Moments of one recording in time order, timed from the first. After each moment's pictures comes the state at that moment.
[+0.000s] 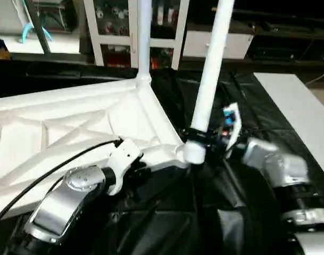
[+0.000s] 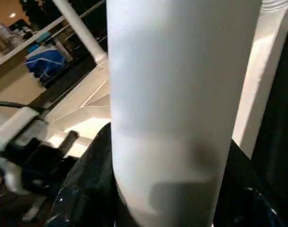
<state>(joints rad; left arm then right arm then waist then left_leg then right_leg) -0.19 0.49 -0.28 -0.25 -0.15 0.72 -0.63 -0.56 -0.29 0.00 0.49 0.56 0.55 0.97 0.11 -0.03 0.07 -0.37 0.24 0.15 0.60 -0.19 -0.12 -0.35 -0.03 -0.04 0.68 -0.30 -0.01</state>
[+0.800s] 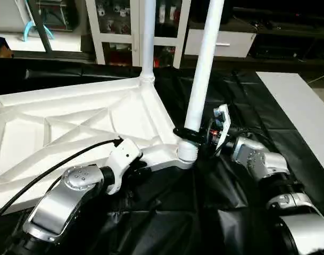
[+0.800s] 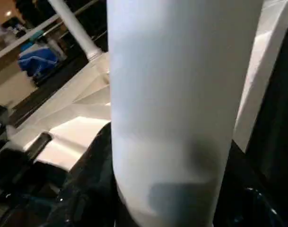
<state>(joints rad) -0.19 0.50 -0.28 -0.23 -0.15 0.68 -0.67 -0.68 -0.23 -0.01 0.83 0.46 0.32 1.05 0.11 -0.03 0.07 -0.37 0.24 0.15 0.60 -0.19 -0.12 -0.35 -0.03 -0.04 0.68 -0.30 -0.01</state>
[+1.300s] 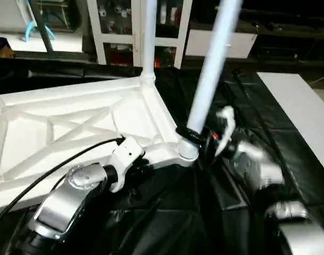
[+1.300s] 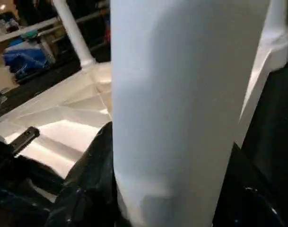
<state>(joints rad) -0.21 0.47 -0.28 -0.19 -0.13 0.63 -0.65 -0.58 -0.19 -0.03 0.79 0.42 -0.01 1.02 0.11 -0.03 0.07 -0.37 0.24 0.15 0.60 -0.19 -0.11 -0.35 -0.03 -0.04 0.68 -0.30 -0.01</state>
